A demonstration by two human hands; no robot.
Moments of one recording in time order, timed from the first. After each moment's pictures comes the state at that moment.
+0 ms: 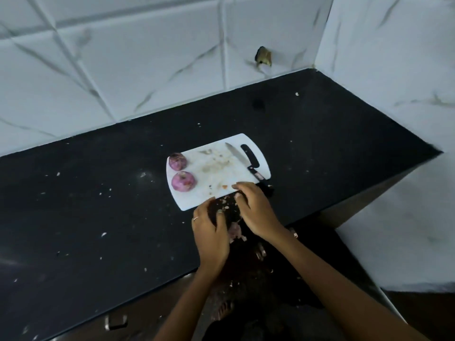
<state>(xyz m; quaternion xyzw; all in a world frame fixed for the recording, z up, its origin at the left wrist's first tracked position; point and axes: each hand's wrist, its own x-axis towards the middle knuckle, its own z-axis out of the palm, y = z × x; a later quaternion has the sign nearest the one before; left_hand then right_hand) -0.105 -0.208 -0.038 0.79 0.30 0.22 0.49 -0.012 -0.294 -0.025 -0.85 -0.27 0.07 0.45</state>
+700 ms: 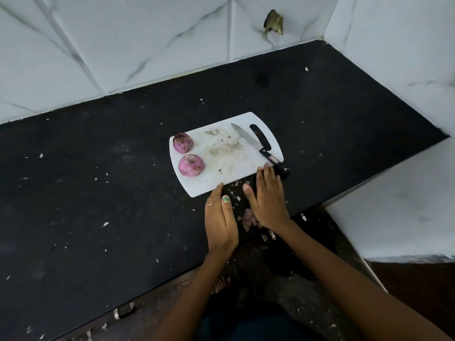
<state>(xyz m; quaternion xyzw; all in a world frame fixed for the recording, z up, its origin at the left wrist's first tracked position) -0.103 -0.183 -0.074 0.79 0.25 0.20 0.52 -0.013 -0.281 -0.079 -0.96 -0.20 0.07 0.19</state>
